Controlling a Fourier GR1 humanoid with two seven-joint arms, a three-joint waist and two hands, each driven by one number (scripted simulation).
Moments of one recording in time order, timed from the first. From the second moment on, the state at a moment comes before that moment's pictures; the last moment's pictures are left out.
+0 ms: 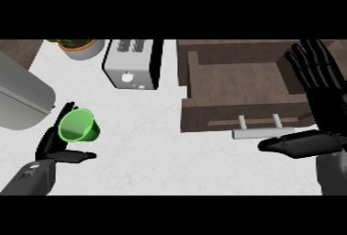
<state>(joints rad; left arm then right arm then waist) -0.51 0.36 0.27 -0.17 -0.03 -0.35 -0.93 -0.29 -0.19 -0.11 -1.85 -0.12 0.19 0.11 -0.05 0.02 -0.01</state>
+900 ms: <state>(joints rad) -0.55 0.30 0.30 -0.26 -0.01 -0.26 -1.04 -0.31 -0.20 -0.13 -1.83 -0.13 0.20 0.13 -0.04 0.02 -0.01</state>
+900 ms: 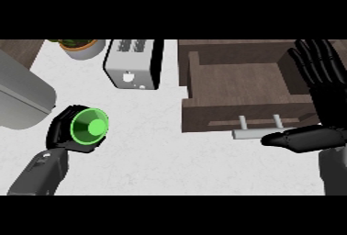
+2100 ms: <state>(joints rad) -0.78 0.02 0.20 -0.71 0.06 -0.08 -0.75 -0.26 -0.22 -0.17 -1.82 -0.11 0.20 0.09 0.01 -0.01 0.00</state>
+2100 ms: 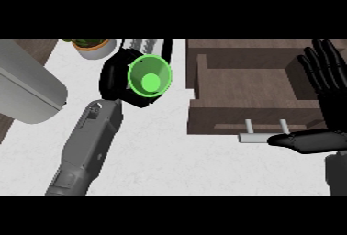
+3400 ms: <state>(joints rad) -1.34 0.00 -0.17 -0.35 0.24 0.31 -0.24 -0.31 -0.22 -0.15 -1.80 -0.14 0.23 0.06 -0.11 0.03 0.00</state>
